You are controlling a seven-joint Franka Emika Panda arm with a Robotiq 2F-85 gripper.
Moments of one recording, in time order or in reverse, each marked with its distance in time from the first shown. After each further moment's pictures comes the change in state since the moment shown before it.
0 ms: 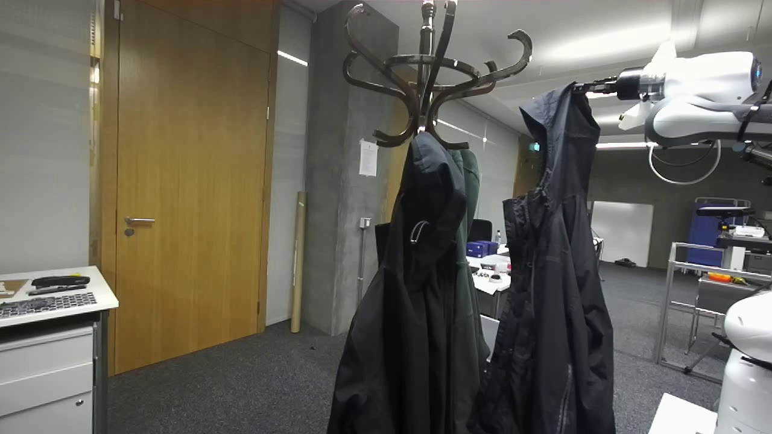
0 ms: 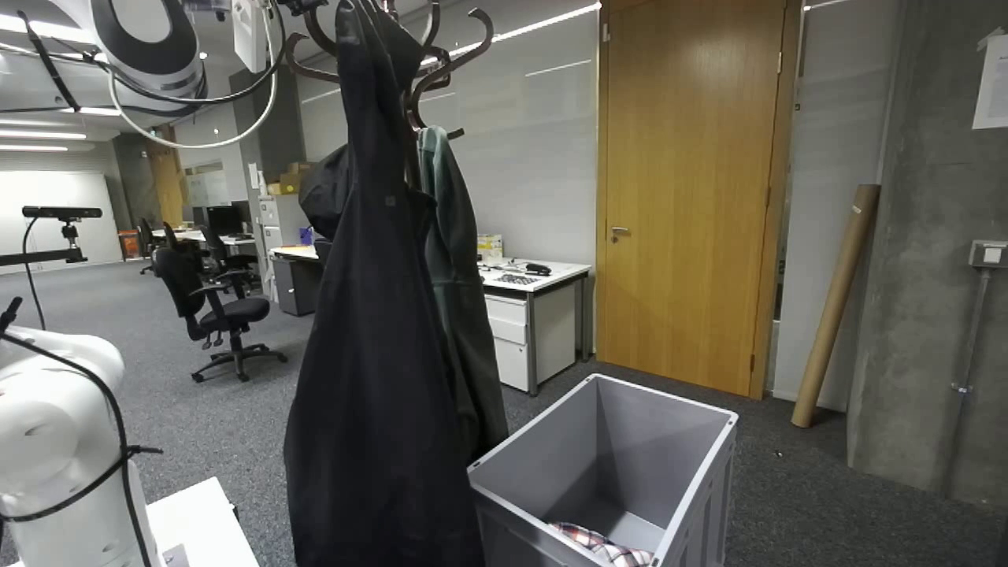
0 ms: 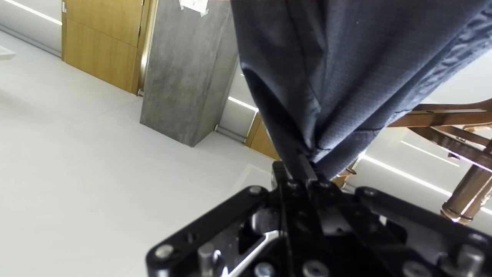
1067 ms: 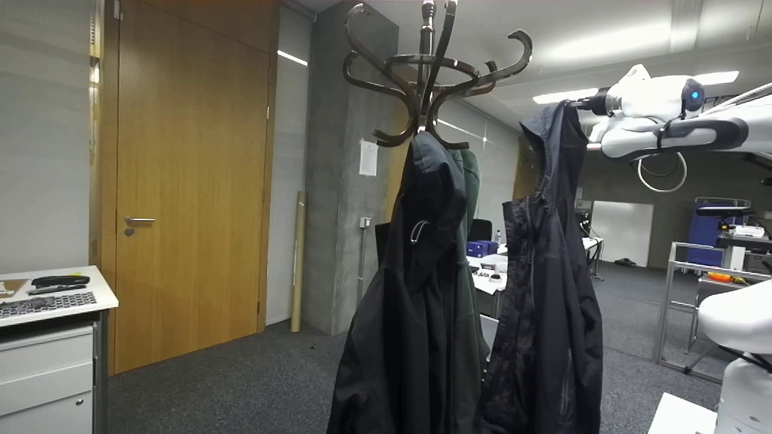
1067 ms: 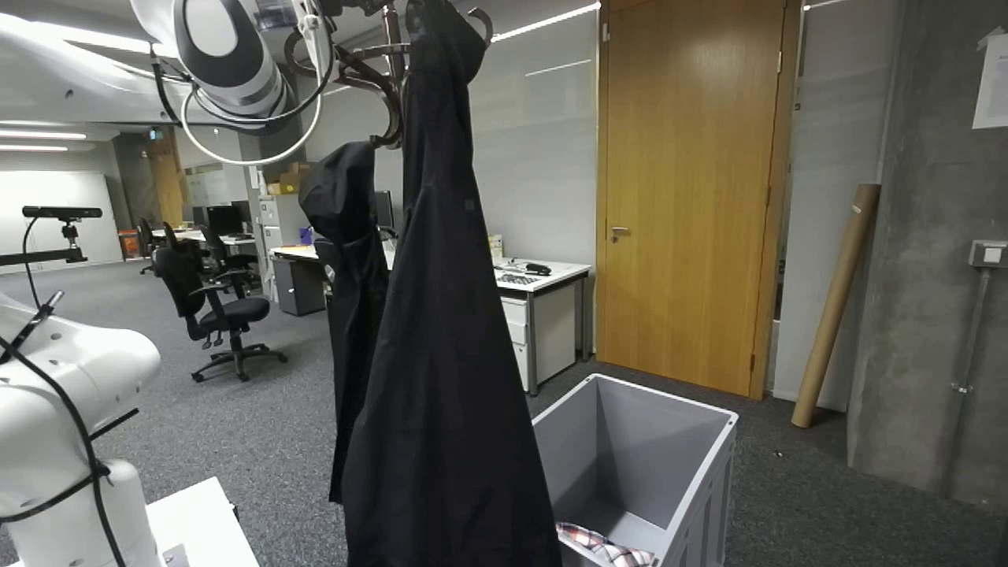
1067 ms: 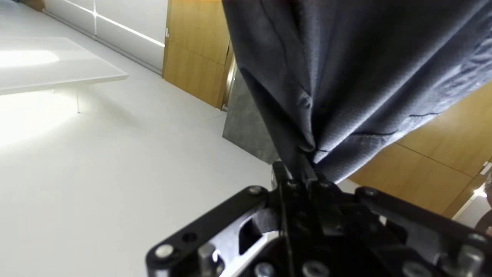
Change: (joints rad) arm -0.510 0.170 0.214 0.064 0.038 0.175 0.191
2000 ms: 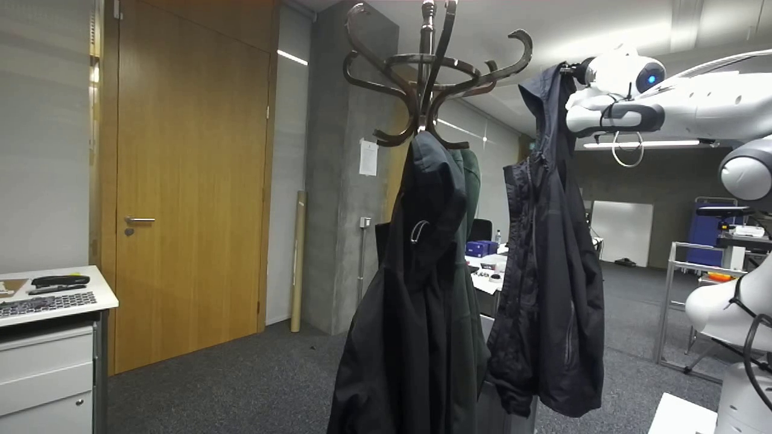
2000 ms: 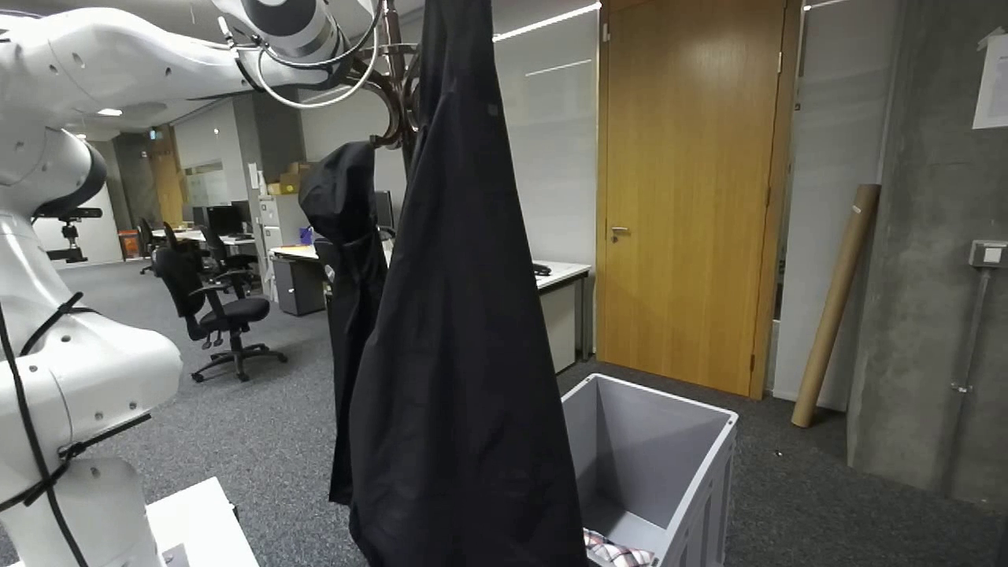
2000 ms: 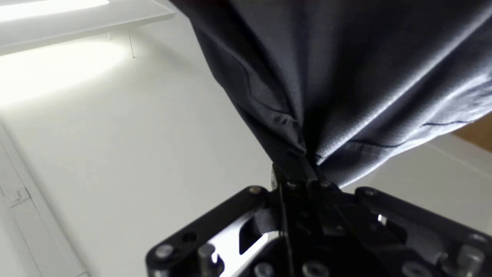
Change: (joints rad) arm -0.576 0.126 0.359 0.390 0.212 0.069 0.120
